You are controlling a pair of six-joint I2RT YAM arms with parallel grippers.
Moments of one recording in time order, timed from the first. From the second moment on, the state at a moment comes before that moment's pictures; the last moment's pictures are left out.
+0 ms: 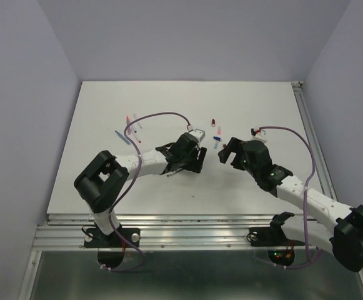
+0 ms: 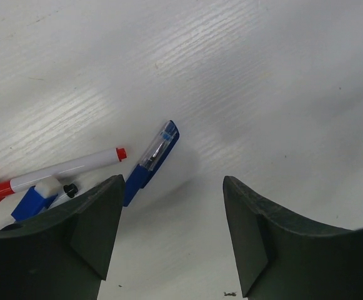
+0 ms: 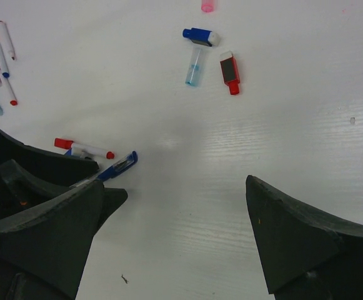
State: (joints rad) left arm -0.83 1.70 0.98 -0.09 -0.05 -0.38; right arm 0.57 1.05 0.56 -0.05 0.26 0.74
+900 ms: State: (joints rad) left arm -0.91 1.80 1.02 -0.12 -0.17 -0.41; right arm 0.57 1.04 0.56 -0.05 0.26 0.72
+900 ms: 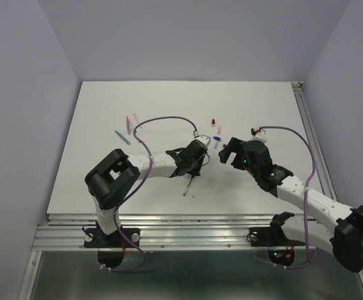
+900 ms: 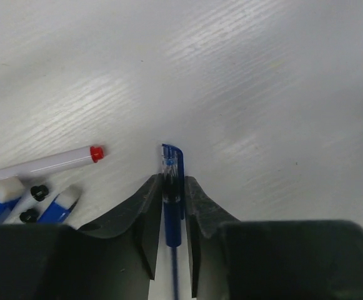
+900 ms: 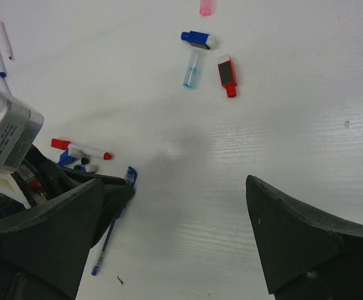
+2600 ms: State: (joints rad) left arm -1.03 1.39 1.01 -0.28 -0.62 -1.01; right arm 0.65 1.31 0.47 0.54 -0.46 0.87
